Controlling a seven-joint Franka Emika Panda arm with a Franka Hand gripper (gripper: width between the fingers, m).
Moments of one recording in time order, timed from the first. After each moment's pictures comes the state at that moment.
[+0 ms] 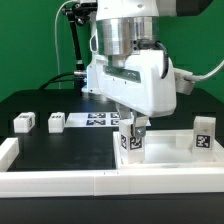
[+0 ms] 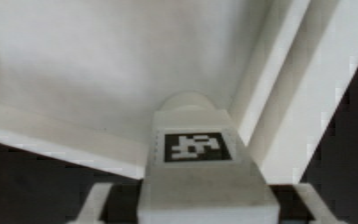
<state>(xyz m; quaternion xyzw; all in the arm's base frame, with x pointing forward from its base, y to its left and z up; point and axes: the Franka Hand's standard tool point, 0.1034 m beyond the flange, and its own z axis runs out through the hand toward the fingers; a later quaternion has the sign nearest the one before) 0.611 0.005 0.074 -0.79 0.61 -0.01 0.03</state>
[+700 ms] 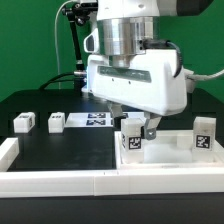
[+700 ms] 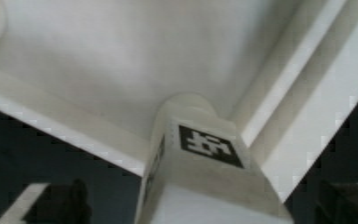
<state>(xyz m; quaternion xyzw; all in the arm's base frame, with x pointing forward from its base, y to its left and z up) 0.611 0.008 0.074 -0.88 0.48 -0.01 0.03</state>
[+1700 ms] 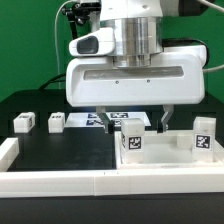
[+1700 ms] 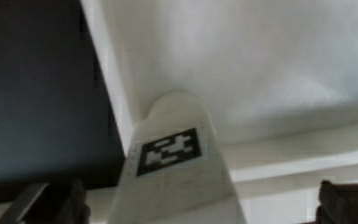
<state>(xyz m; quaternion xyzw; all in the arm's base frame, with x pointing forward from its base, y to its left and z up) 0.609 0.010 0.073 -1.00 0.05 -0.02 0.02</state>
